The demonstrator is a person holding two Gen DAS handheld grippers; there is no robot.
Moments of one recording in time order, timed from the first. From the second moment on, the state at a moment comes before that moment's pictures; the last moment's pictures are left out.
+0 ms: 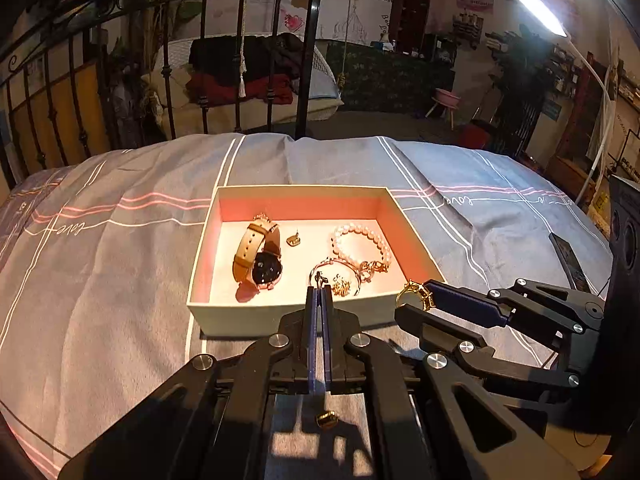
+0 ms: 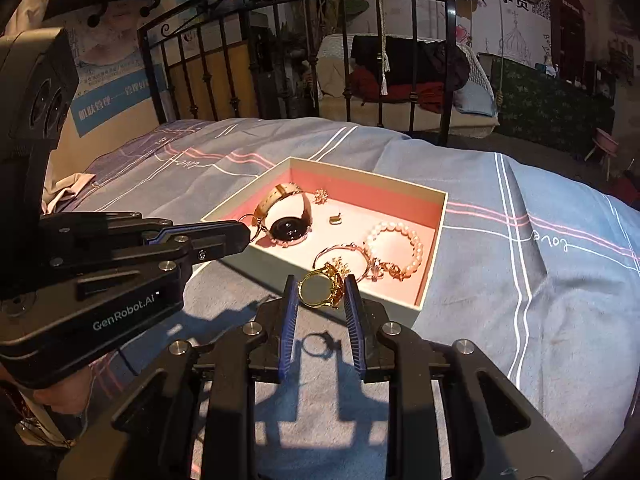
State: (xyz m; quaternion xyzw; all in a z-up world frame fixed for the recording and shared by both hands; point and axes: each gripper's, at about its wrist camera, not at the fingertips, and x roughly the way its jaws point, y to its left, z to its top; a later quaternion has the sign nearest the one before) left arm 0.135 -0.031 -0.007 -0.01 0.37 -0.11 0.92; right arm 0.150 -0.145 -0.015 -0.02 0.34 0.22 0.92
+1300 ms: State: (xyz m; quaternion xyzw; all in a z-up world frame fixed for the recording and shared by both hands) left arm 0.250 -0.040 -0.053 0.01 0.46 -0.10 0.88; right arm 0.240 -0.128 -0.050 -0.04 0.40 0.19 0.89
